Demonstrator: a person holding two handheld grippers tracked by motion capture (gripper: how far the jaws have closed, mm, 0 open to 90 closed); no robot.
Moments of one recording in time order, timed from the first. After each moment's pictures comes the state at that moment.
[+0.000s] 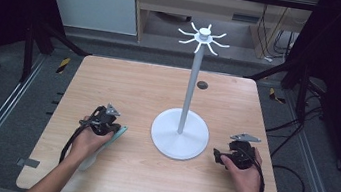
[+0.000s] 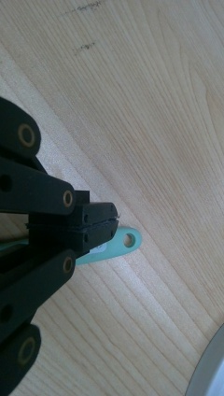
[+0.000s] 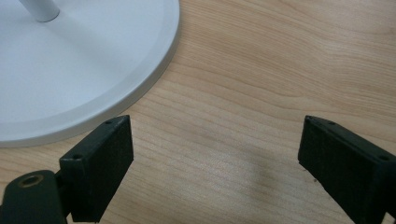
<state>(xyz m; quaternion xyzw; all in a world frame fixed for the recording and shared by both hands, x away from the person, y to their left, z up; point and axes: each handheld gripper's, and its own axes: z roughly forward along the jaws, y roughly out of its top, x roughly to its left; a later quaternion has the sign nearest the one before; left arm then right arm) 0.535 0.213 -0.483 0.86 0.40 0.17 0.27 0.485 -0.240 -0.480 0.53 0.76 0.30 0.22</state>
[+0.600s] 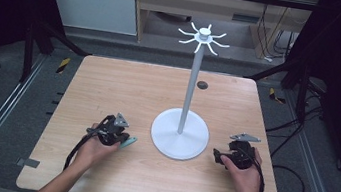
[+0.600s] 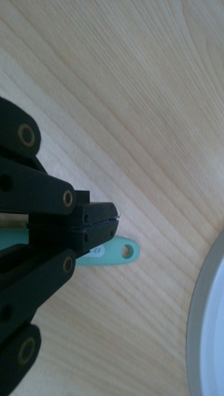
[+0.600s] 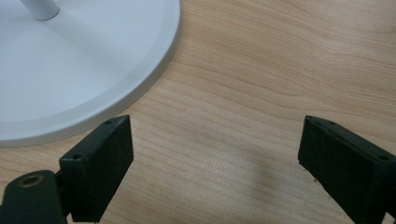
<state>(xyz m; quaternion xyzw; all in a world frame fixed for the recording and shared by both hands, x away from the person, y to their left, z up) 0.506 0.179 -0.484 0.89 0.34 0.15 0.29 0.485 -0.241 -0.481 0.53 0.76 0.30 0.22</state>
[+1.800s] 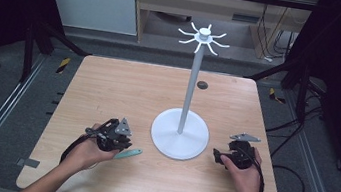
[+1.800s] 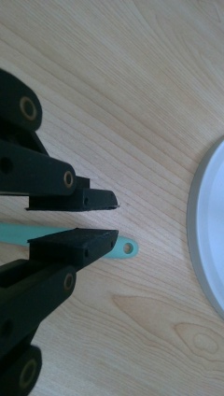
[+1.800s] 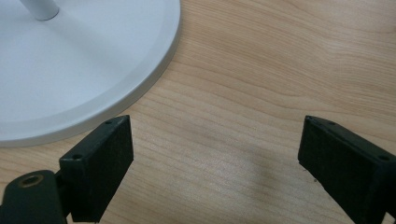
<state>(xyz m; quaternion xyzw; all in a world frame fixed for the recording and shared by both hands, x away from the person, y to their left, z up) 0.481 0.173 -0.444 0.93 0.23 0.14 0.26 0.486 -0.240 -0.481 0.53 0.76 0.30 0.22</state>
